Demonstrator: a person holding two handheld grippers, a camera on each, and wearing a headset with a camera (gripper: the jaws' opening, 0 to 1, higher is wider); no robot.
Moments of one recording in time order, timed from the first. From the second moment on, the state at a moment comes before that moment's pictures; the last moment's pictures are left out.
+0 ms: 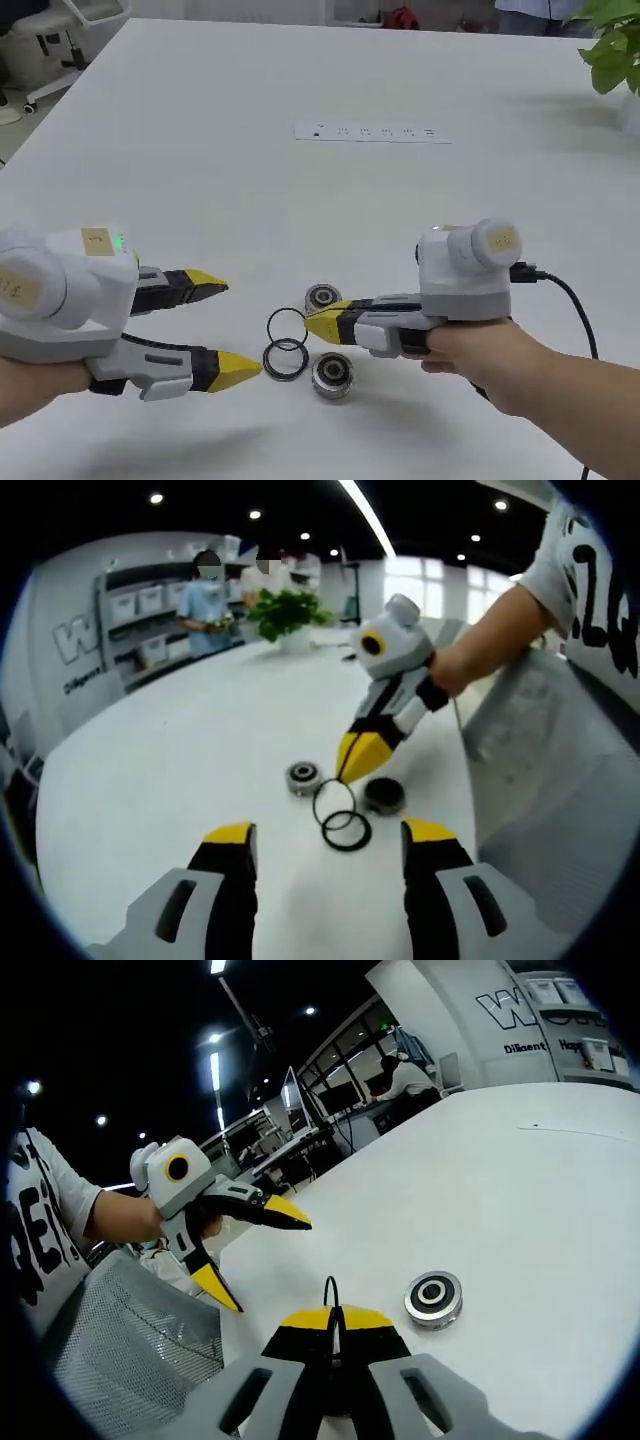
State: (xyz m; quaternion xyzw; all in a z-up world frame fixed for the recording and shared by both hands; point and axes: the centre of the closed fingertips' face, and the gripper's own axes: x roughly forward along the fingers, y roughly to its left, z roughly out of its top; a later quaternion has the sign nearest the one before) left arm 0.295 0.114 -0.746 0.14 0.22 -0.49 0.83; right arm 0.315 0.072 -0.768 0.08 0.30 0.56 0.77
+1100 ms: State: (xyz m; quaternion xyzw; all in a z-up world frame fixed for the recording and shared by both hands) left arm 0.292 0.116 -0.754 0.13 0.23 -0.48 0.83; right arm 0.303 0.073 -0.791 0.08 0.34 0.56 0.75
